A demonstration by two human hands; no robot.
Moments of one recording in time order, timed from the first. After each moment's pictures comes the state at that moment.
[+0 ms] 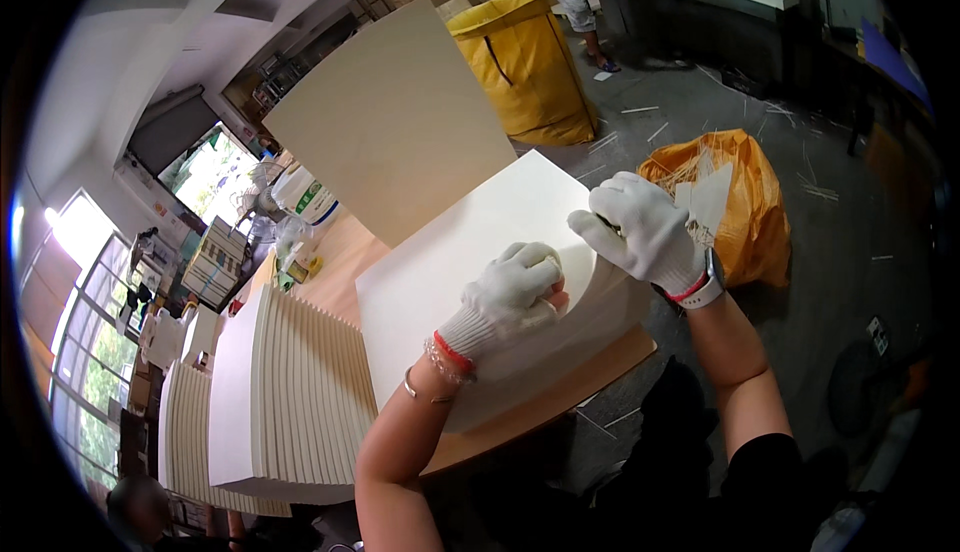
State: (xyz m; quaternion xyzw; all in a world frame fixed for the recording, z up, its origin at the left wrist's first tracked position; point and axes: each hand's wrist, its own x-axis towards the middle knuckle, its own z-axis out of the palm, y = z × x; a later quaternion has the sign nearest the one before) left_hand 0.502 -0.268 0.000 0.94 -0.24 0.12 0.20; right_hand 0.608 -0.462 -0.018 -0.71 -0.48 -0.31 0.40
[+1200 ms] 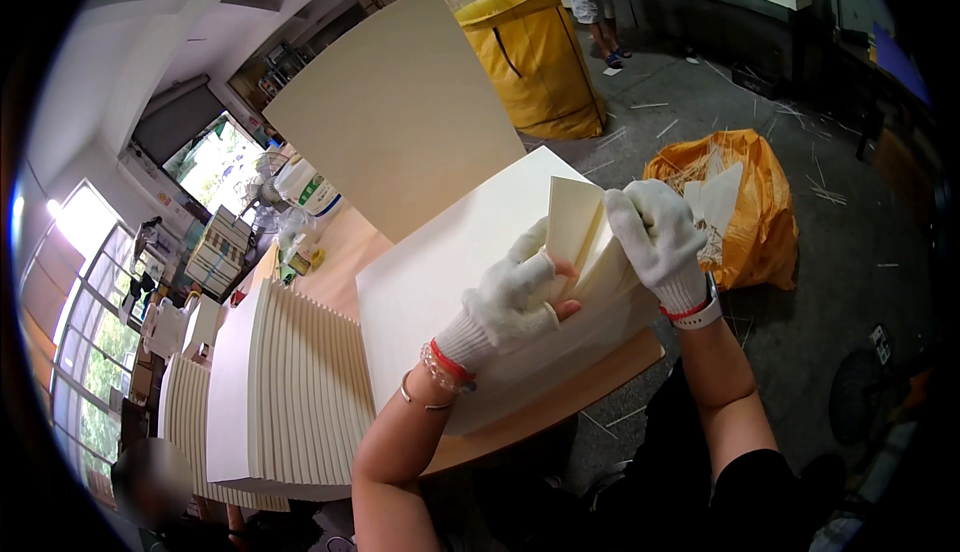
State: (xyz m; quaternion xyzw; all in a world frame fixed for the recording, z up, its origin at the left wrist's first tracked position) left_hand 0.498 -0.263 0.002 0.91 -0.25 0.14 0.31; right_hand 0.607 -0.458 -0.043 -0.65 -0.46 -0.41 0.44
